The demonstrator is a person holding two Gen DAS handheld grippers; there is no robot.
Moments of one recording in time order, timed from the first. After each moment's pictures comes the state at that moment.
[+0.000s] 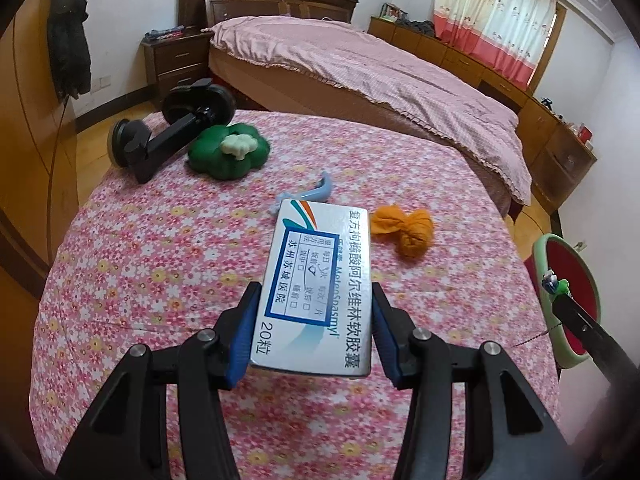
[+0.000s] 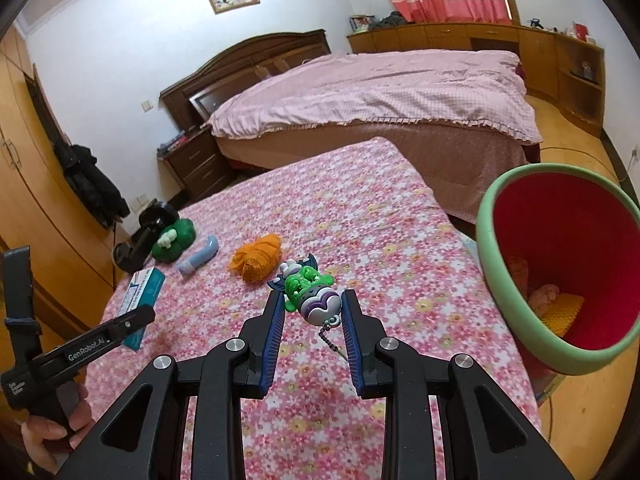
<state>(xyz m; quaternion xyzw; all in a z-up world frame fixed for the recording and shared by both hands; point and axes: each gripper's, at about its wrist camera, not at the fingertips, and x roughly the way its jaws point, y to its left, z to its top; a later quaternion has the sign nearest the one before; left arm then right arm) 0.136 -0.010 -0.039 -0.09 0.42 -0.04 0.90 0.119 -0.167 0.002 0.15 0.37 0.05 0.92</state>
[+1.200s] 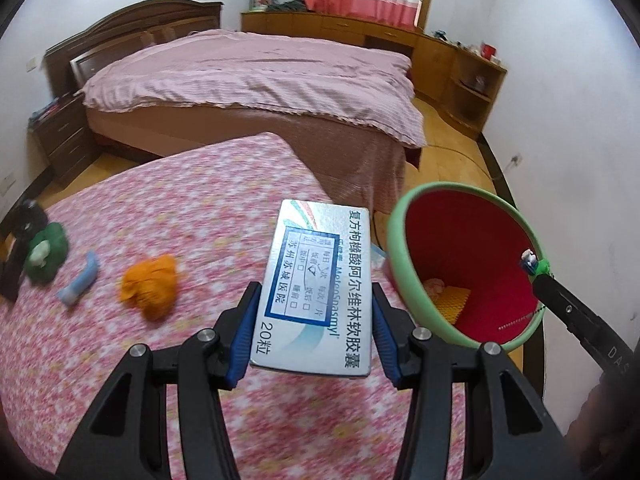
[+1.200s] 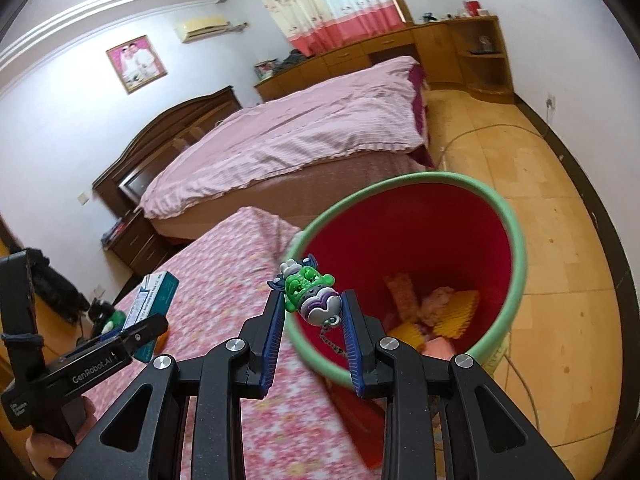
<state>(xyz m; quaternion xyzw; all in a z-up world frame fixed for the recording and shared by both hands) 0.166 -0.226 -0.017 0.03 0.42 -0.21 0.88 0.066 -0.327 0.011 0.25 0.31 -0.10 0.91</state>
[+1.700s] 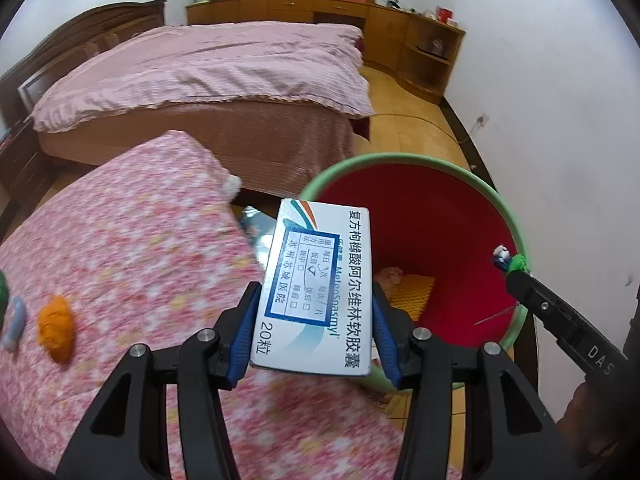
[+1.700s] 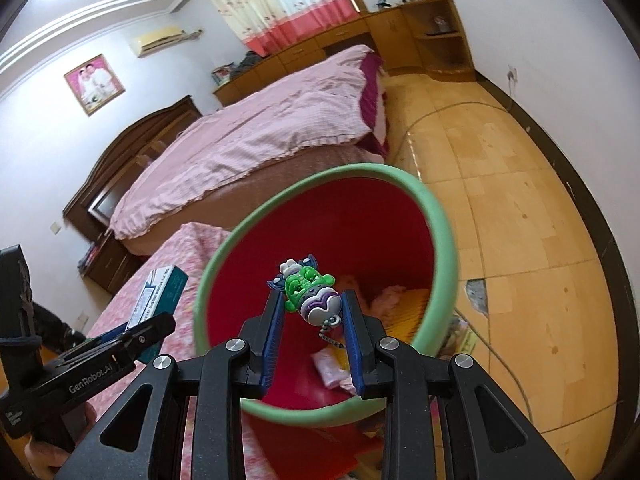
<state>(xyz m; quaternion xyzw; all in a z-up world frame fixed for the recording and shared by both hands) 0.178 -0.327 -0.044 0.08 0.44 -0.28 0.85 0.060 -0.395 -0.021 0.29 0.32 -0.15 0.89</state>
